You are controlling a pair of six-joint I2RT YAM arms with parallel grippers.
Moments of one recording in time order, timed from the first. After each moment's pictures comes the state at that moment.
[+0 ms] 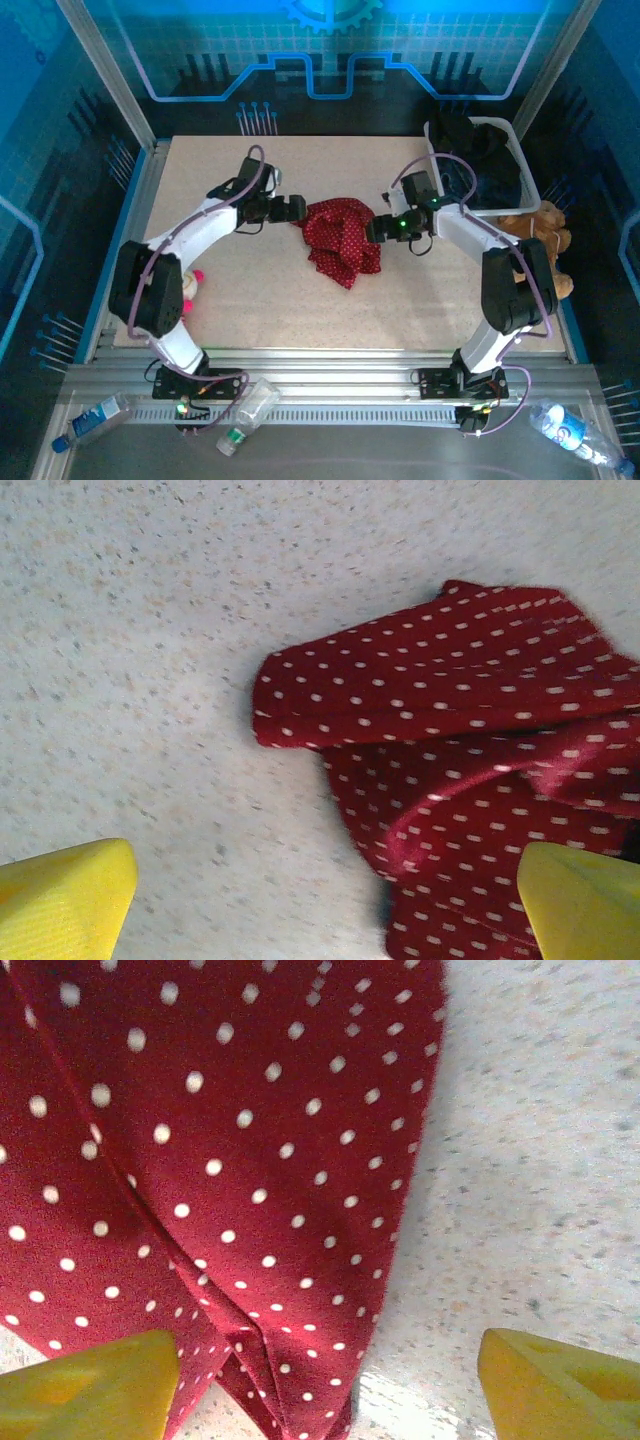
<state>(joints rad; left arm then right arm) -0.31 1.71 1.27 -0.50 0.12 -0.35 0.27 1.69 1.13 -0.57 -0.34 0.13</state>
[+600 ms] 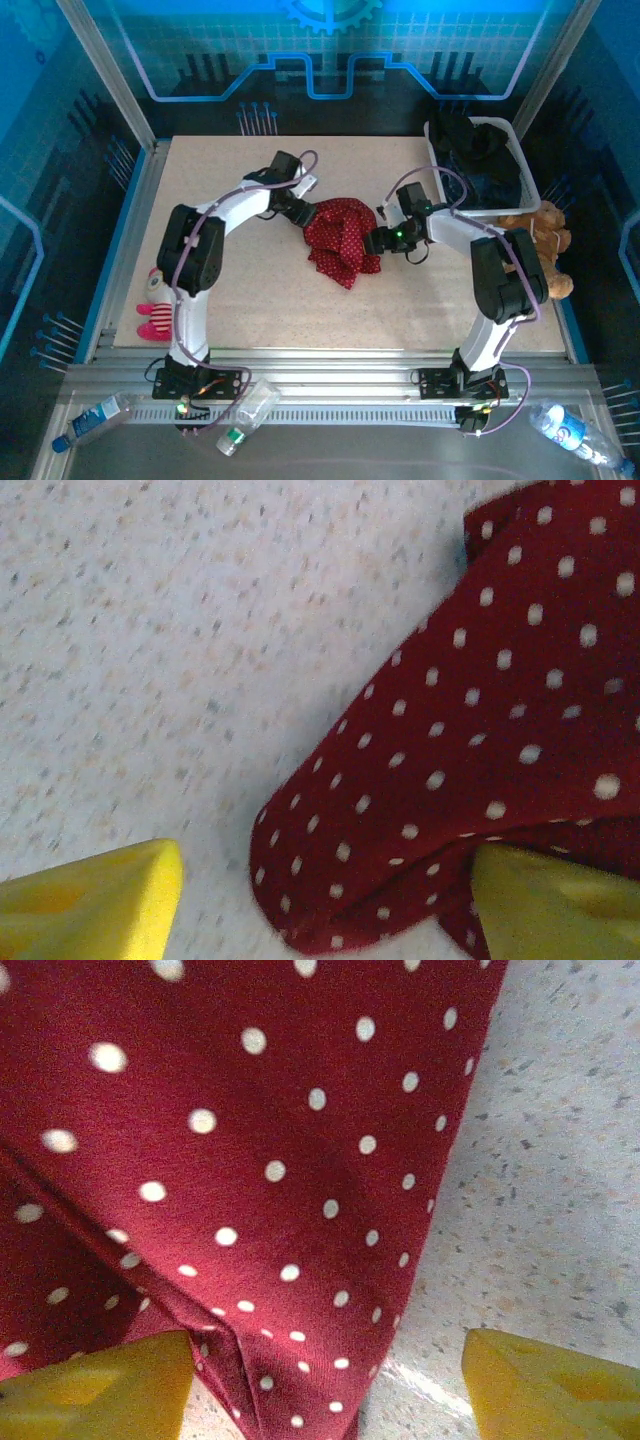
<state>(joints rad) -0.36 2.10 1.58 -0.53 0.06 0.21 0.28 1.77 1.07 -0.51 -0.40 0.10</state>
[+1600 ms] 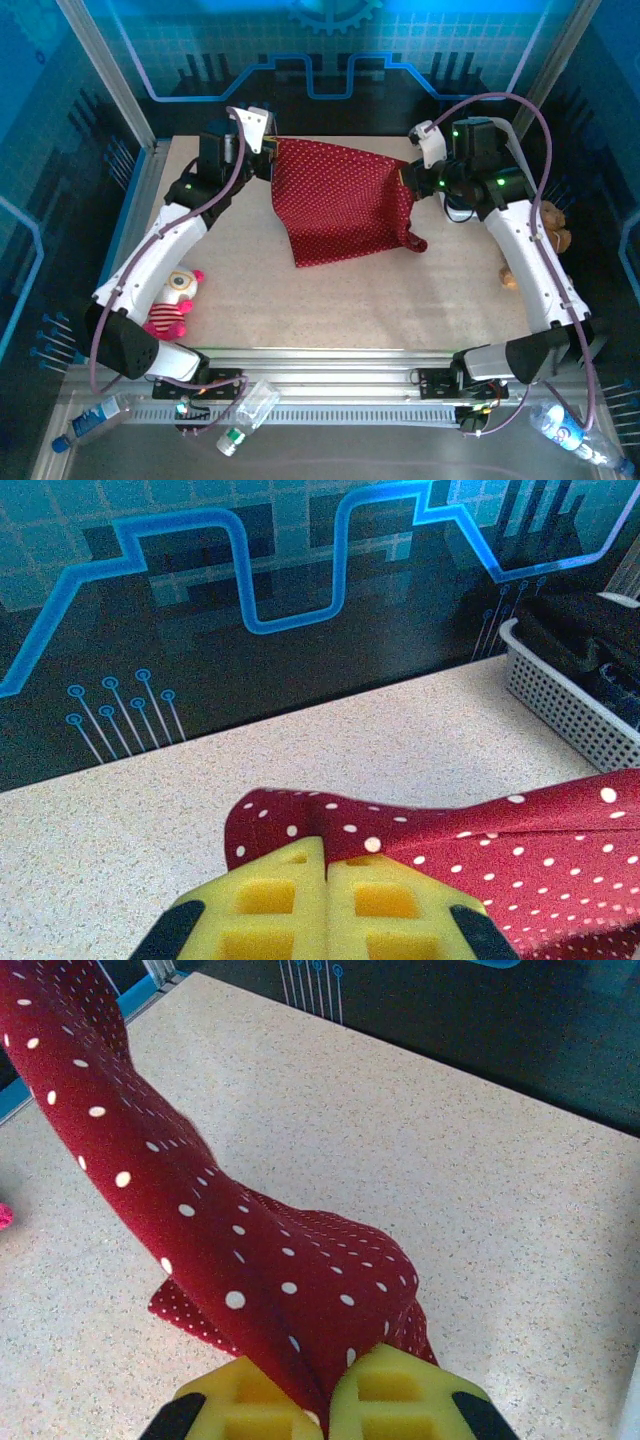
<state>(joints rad) -0.33 1.42 1.44 -0.37 -0.01 -0.04 0.21 1.37 1.56 -0.85 -0.36 -0.14</state>
